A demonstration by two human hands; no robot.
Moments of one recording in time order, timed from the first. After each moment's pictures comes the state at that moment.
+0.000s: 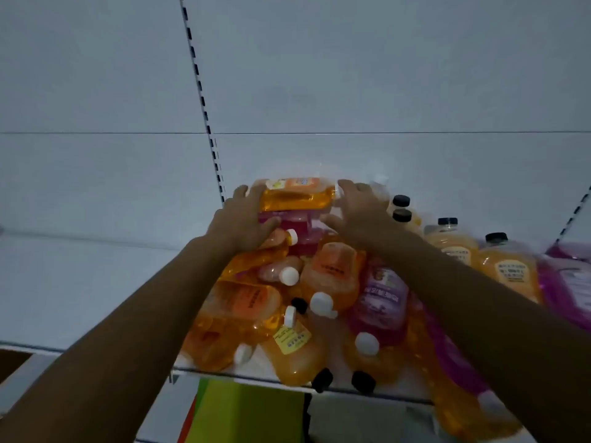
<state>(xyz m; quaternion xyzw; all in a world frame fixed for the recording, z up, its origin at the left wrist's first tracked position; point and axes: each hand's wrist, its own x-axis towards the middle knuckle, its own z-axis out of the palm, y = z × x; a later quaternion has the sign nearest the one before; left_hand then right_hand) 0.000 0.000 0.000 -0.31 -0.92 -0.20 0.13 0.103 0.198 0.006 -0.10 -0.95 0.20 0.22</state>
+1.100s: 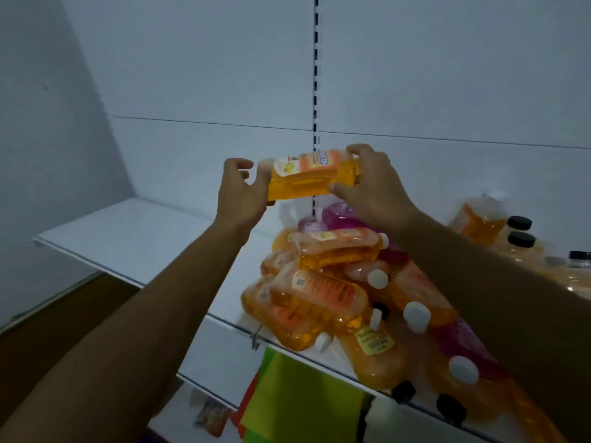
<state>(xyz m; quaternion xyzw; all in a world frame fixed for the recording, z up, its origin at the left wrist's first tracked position) 0.023 -0.121 0.035 -0.07 -0.75 -0.62 0.19 0.066 0.072 0.057 0.04 -0.90 0.34 0.27</state>
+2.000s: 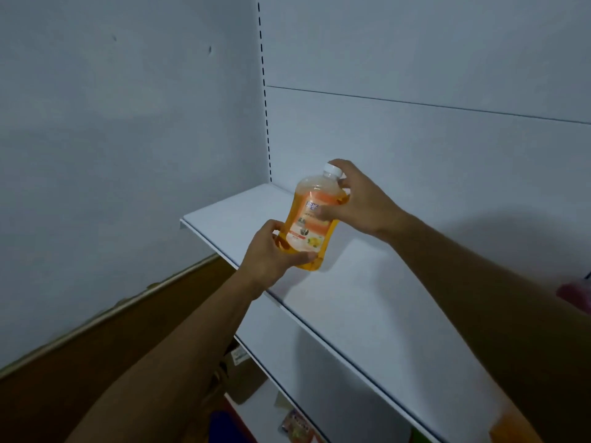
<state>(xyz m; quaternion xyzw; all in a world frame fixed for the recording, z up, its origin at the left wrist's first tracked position) -0.118 -0.431 -0.083 0.05 -0.82 -0.57 0.09 -0.176 -0.258 -0.006 0.24 -0.86 0.44 0.03</state>
